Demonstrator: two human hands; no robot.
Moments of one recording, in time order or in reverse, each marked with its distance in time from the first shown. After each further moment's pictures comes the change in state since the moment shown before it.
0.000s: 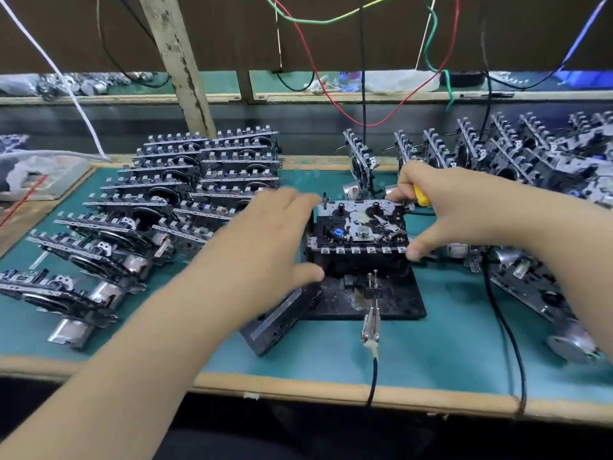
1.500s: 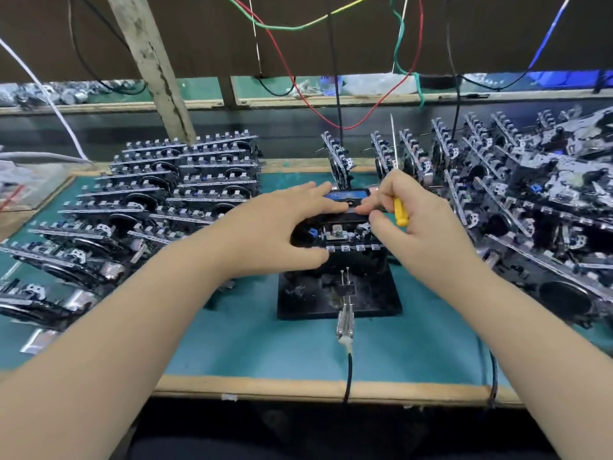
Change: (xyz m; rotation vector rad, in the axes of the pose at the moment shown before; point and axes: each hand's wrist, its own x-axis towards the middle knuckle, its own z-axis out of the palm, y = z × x) left_hand 0.047 -0.005 0.010 -0.175 -0.128 0.249; right_hand -0.018 -0.017 0.059 0.525 0.635 -0.134
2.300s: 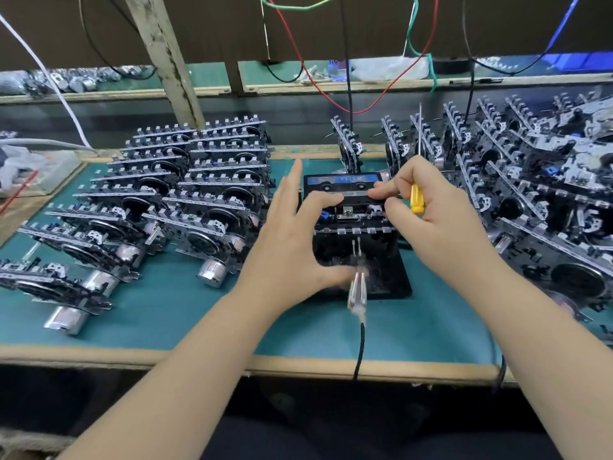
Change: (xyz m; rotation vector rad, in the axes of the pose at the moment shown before) left_hand -0.022 0.020 0.067 -0.227 0.453 -0.154; right_hand -0.012 0.005 0.002 0.085 0.048 0.099
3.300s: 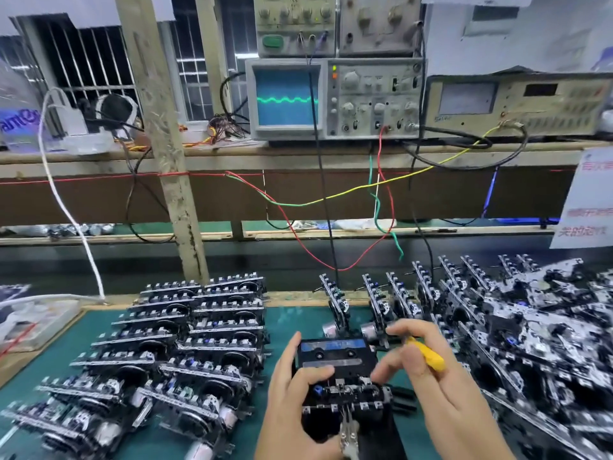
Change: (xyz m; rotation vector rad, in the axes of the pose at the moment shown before) left_hand 0.006 -0.019 0.033 -0.301 0.197 0.038; right_hand -0.005 -0.019 -0.018 0.145 0.049 -0.029
